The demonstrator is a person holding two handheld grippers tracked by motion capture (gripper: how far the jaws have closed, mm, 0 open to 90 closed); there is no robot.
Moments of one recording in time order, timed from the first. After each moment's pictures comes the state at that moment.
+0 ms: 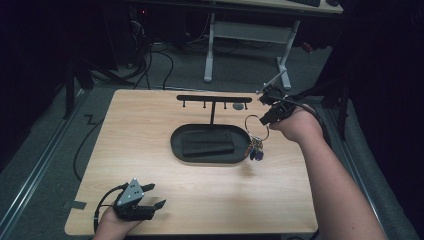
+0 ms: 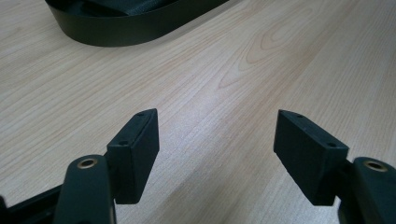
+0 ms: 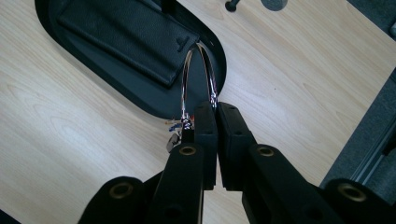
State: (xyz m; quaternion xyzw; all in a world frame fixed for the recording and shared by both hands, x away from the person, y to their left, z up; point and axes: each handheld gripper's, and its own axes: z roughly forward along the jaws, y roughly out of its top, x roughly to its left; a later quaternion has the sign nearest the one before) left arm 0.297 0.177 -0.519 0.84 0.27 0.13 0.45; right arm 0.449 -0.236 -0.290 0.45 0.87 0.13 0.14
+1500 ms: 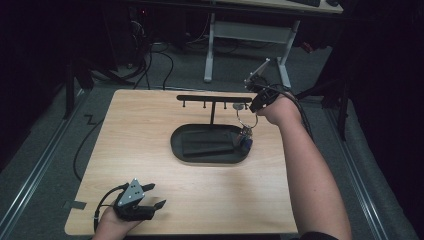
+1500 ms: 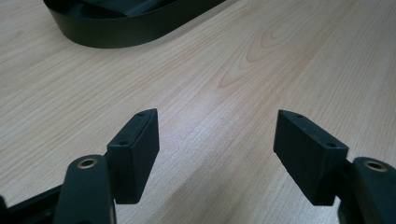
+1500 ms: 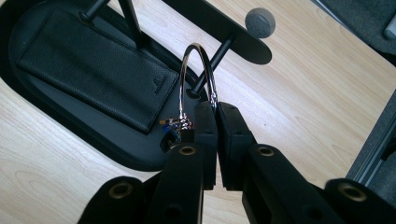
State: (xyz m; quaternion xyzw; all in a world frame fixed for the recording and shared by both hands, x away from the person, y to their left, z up) left arm 0.297 0.177 -0.519 0.84 0.27 0.14 0.45; right arm 0.514 -0.222 -0.314 0.47 0.86 0.12 0.15
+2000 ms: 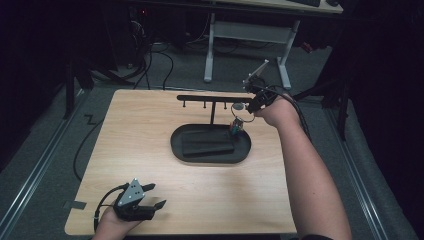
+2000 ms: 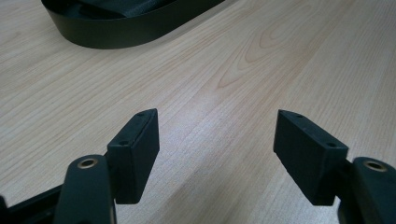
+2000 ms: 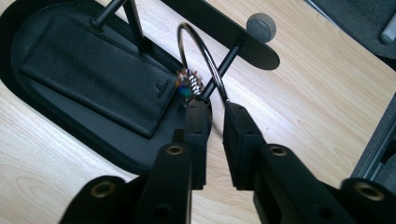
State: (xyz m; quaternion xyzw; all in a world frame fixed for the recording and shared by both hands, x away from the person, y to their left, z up) left arm 0.297 0.176 -0.519 0.84 0.27 0.14 0.45; right arm 0.510 -0.217 -0.315 0.47 0.86 0.13 0.15
